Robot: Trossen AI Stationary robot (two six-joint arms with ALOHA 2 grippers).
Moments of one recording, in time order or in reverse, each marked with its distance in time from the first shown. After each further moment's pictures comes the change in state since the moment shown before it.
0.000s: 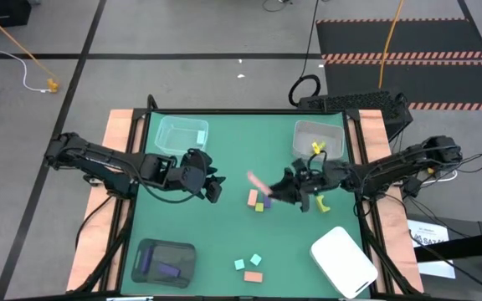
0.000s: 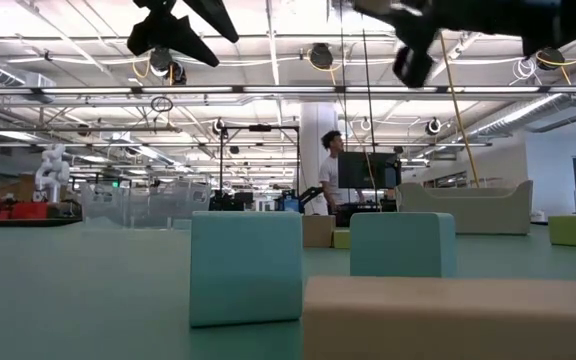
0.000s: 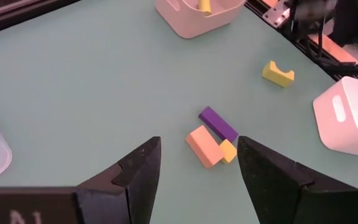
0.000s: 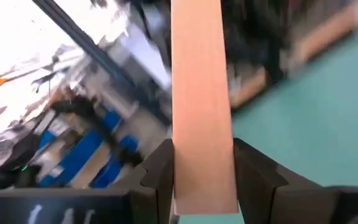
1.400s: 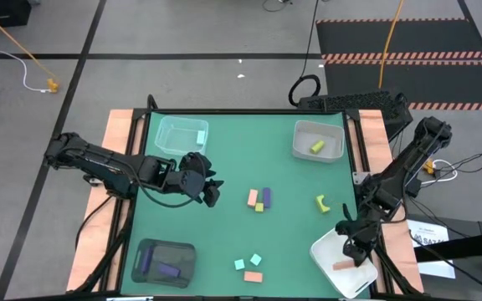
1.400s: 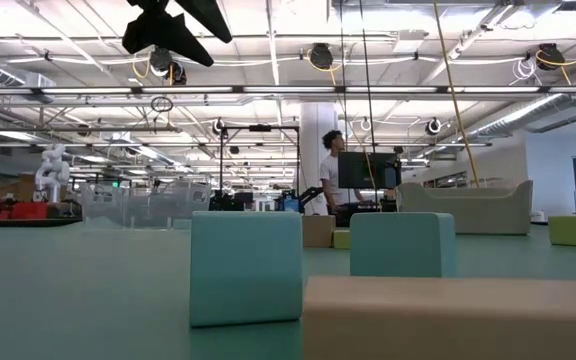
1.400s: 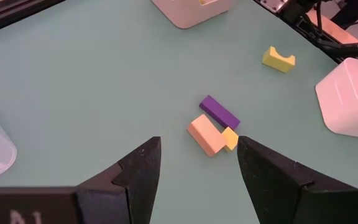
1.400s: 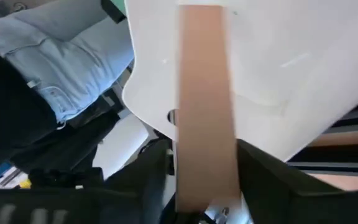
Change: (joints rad) left arm -0.030 0.000 0.000 -0.032 0.000 0.019; right arm 0.715 -0.287 0.002 -1.118 -0.463 1.065
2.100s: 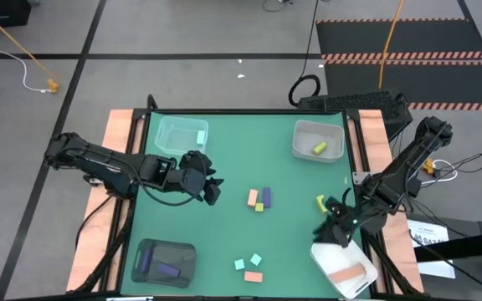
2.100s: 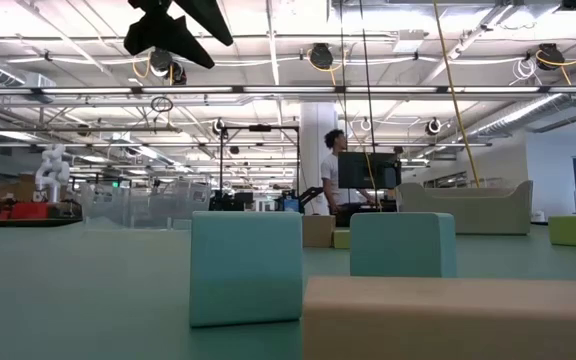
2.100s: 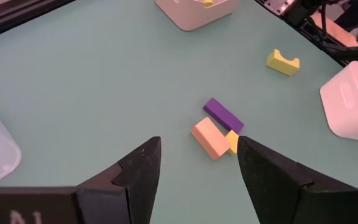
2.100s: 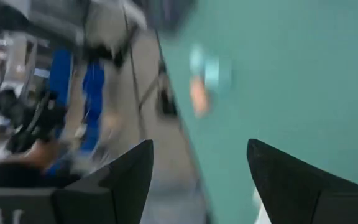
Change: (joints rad) left arm 0.016 0.000 0.000 0.000 0.000 0.007; right arm -0.032 -0.061 0.000 0.242 0.846 -0.391
